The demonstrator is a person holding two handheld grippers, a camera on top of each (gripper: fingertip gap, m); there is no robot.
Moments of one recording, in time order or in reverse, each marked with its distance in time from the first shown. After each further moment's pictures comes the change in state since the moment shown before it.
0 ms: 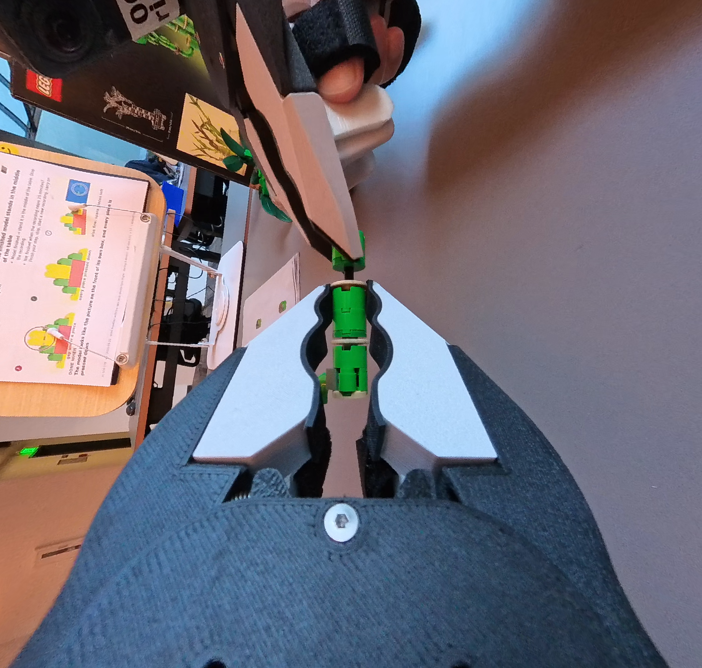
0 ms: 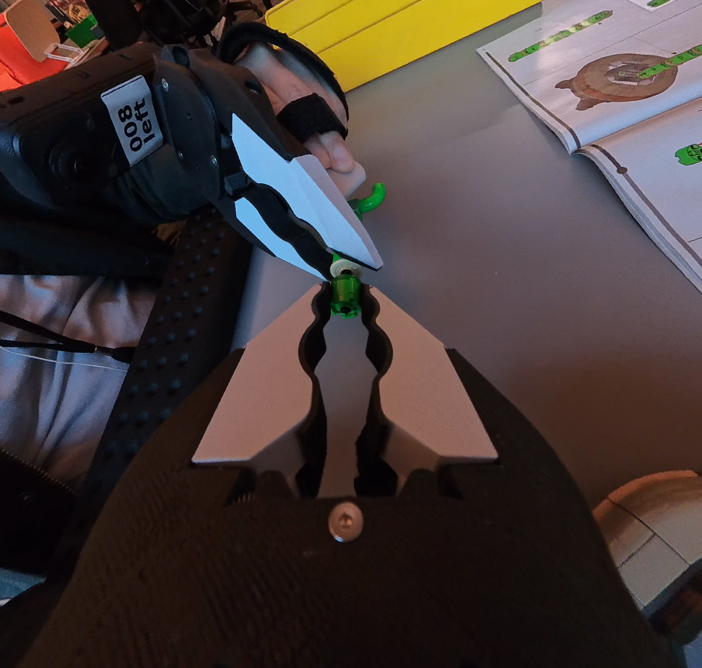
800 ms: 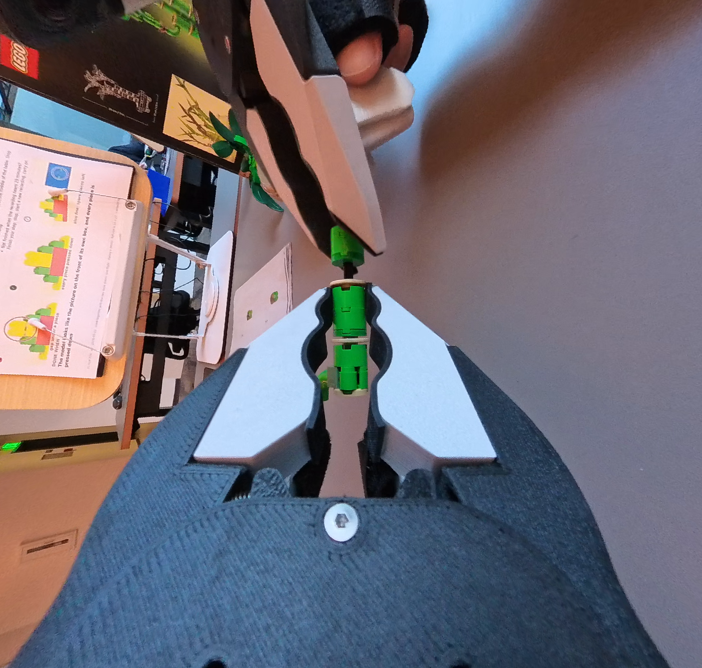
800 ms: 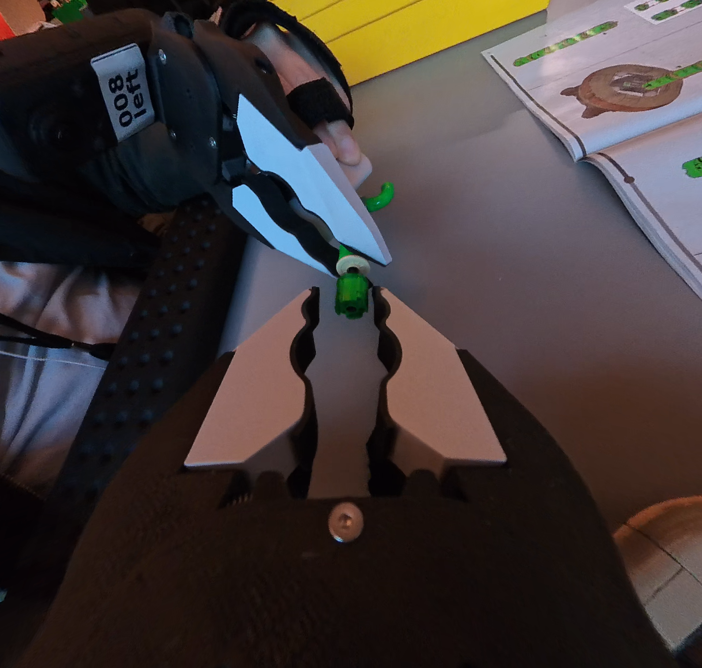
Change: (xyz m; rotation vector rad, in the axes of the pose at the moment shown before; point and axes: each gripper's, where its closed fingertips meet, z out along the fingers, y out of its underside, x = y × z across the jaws) left arm 0.003 0.006 -0.002 -0.023 0.024 -0.020; right arm 0.000 0.004 0.009 0.002 0.015 -0.049
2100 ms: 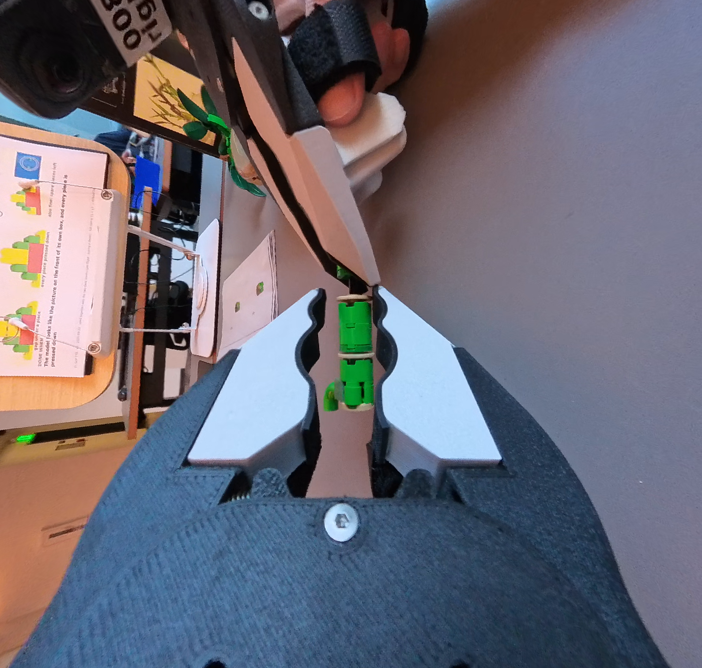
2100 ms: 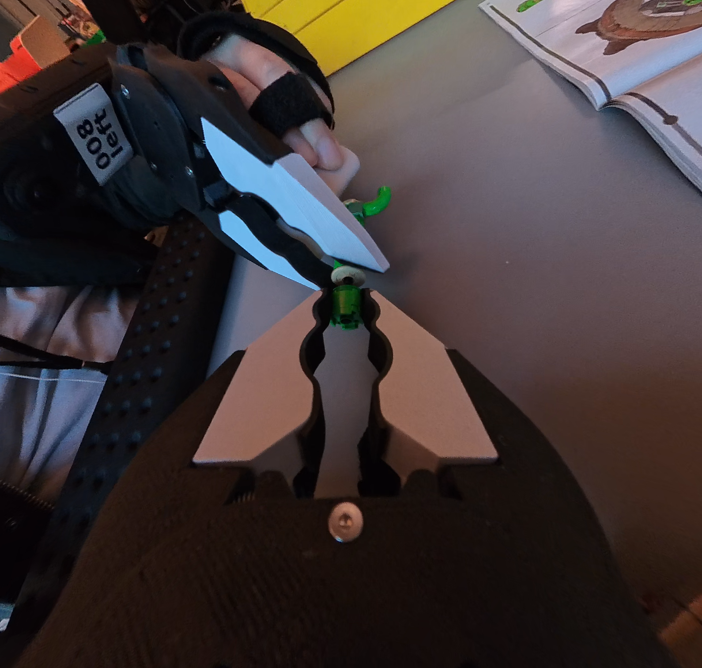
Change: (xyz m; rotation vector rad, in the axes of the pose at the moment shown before) left arm 0.014 0.010 0.009 -0.051 0.012 0.029; right arm 0.011 0.011 0.019 -0.012 -0.043 0.113
